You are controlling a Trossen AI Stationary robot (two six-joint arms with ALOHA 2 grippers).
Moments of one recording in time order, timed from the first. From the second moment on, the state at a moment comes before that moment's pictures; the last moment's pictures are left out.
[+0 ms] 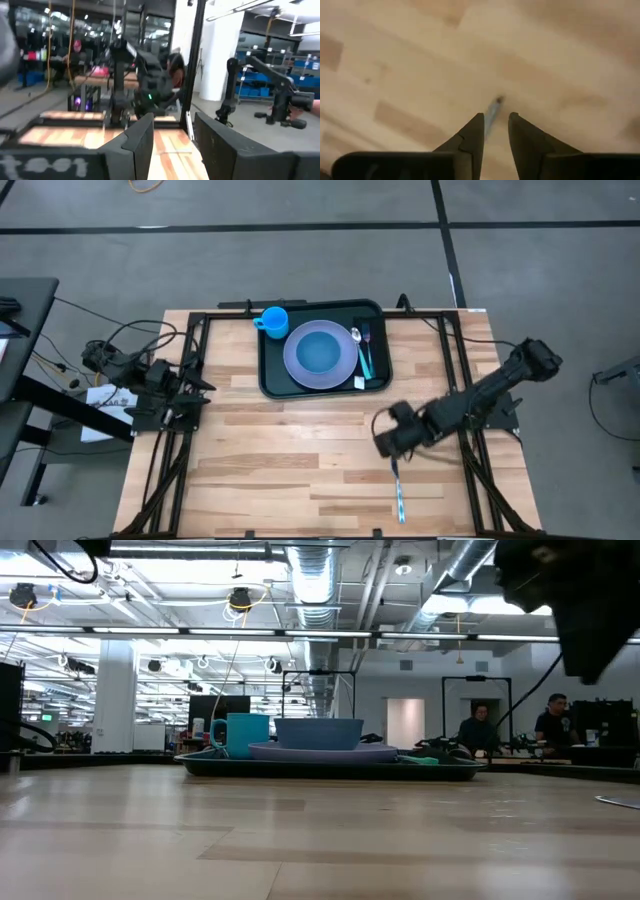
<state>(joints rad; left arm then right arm) -0.53 0.12 0.50 -0.19 -0.33 -0.08 0.47 1.42 1.03 -1.00 0.10 1.56</state>
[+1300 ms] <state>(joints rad) -0.53 0.12 0.50 -0.07 -0.19 0.14 0.77 1.69 1.03 -0.67 0.05 2.10</state>
